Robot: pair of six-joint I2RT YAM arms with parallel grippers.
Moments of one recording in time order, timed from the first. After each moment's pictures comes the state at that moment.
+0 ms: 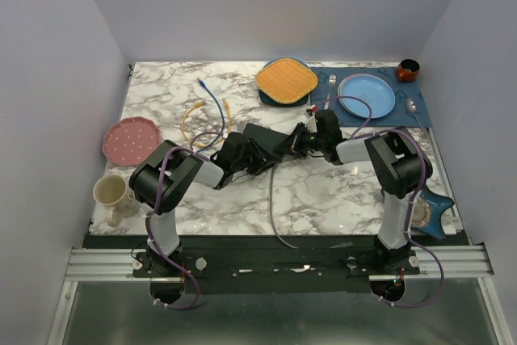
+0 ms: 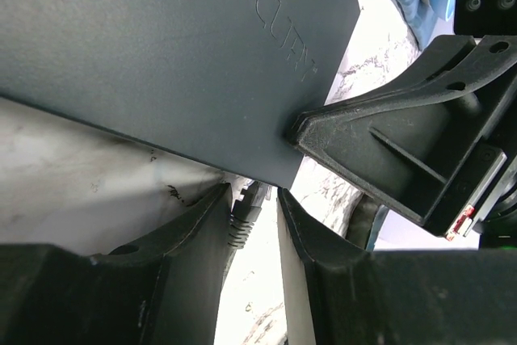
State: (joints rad) left arm -0.58 1.86 0.70 0.62 0.24 -1.26; right arm 0.41 1.97 0.91 0.47 -0.59 0.94
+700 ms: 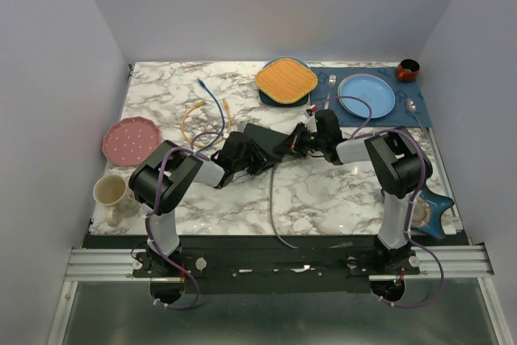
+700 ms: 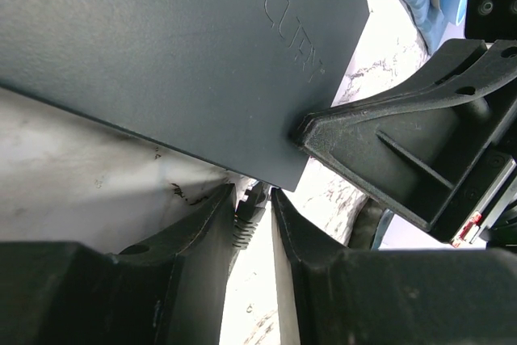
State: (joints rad) left arm -0.59 1.85 0.71 0.57 0.22 -1.26; right arm 0.41 1.97 0.92 0.47 -0.59 0.94
